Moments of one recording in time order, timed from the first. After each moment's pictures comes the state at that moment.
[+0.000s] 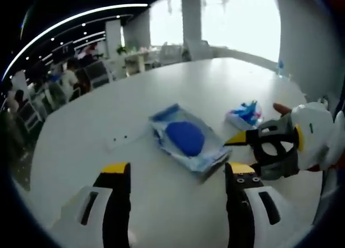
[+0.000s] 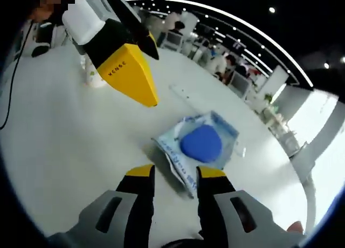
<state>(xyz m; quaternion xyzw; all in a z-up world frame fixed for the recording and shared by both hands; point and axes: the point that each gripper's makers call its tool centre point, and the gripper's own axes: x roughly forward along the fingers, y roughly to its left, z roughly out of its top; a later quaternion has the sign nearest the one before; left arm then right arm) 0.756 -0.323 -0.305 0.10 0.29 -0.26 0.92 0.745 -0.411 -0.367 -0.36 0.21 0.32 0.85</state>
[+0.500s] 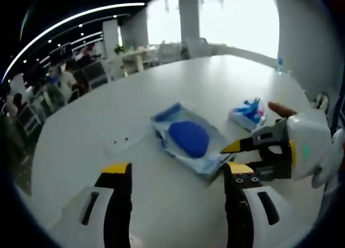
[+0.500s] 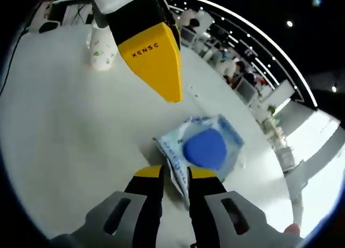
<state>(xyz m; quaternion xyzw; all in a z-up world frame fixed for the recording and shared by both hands) 0.770 -0.323 -0.307 0.11 0.29 -0.27 0.91 0.758 -0.401 -0.378 -0.42 0.20 0.33 0.82</state>
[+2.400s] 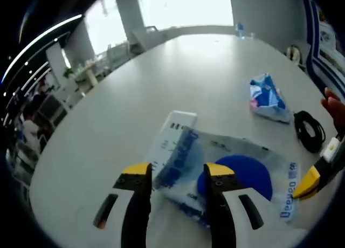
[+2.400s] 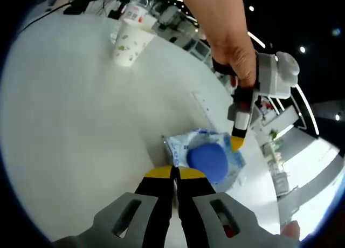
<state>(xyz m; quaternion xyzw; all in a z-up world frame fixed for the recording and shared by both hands) 0.913 -0.404 -0.357 0.25 0.28 -0.44 0.81 0.747 -0.386 -0.382 -0.47 0.13 0.37 0.79</state>
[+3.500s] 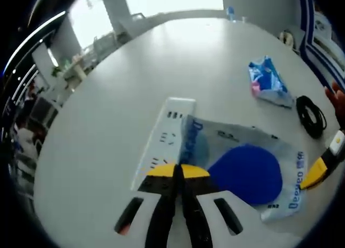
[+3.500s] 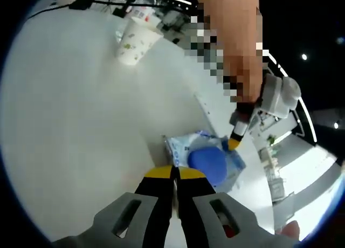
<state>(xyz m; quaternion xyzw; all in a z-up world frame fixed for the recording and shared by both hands) 0.923 -0.399 -0.375 0.30 0.32 -0.45 0.78 0.746 -0.381 -0.383 -0.49 0.12 0.37 0.78</state>
